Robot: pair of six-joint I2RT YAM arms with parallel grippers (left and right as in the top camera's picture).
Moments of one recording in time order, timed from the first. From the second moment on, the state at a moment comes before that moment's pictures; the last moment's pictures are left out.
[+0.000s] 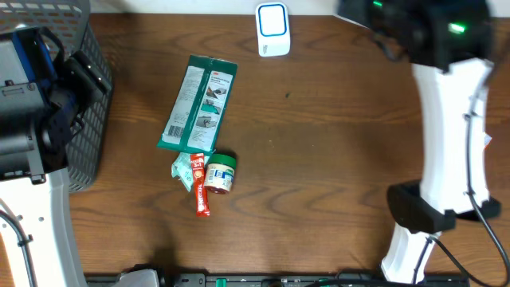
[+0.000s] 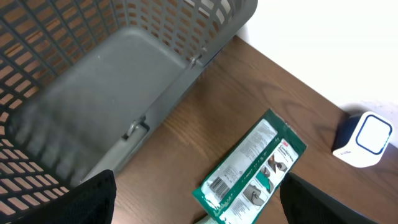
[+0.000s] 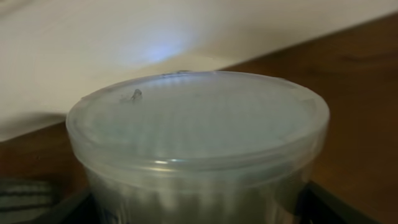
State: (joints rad) left arm 0.17 1.34 1.79 -1.20 -0.13 -0.43; right arm 0.25 2.02 2.75 -1.46 0.13 0.55
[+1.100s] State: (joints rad) left arm 0.17 1.34 1.79 -1.20 -0.13 -0.43; right arm 0.04 1.32 1.24 -0.81 0.99 0.91
